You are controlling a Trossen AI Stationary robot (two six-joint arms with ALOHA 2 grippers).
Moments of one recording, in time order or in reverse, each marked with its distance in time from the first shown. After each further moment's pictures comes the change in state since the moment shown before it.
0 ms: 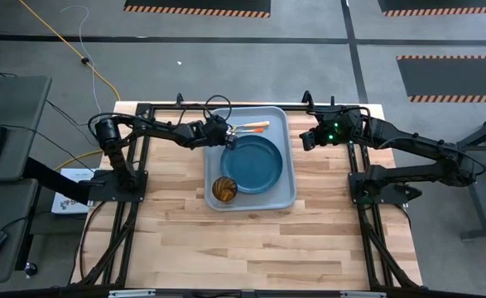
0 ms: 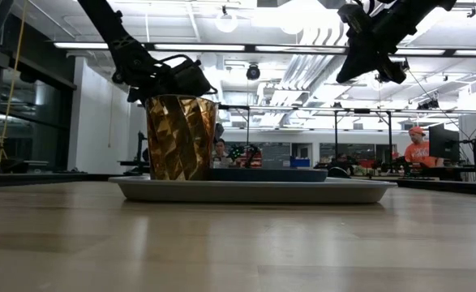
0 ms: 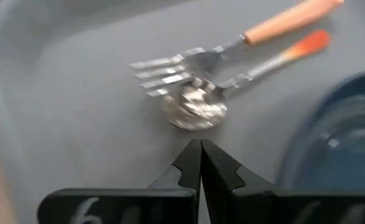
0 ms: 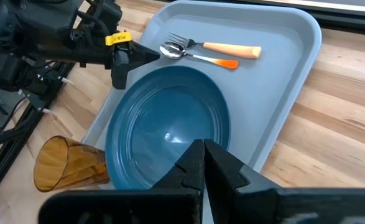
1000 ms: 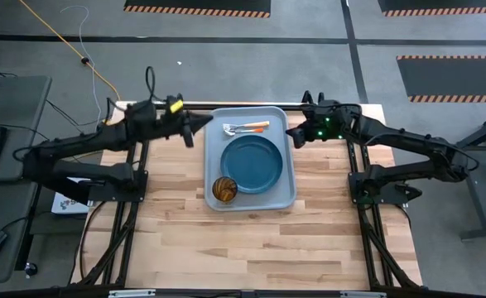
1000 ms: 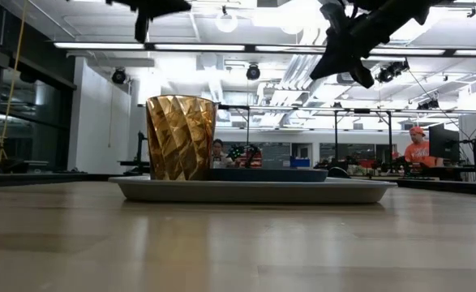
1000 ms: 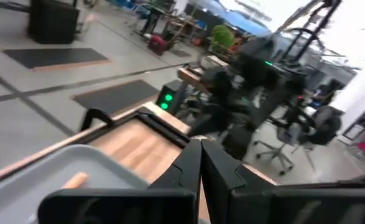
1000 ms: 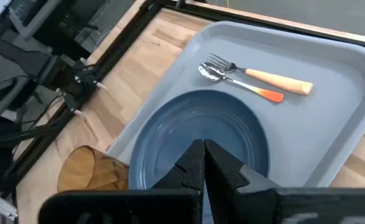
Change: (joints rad) left arm -0.122 -0.856 -0.052 0.028 0.253 0.212; right arm -0.031 0.116 0.000 0.241 -0.111 -0.114
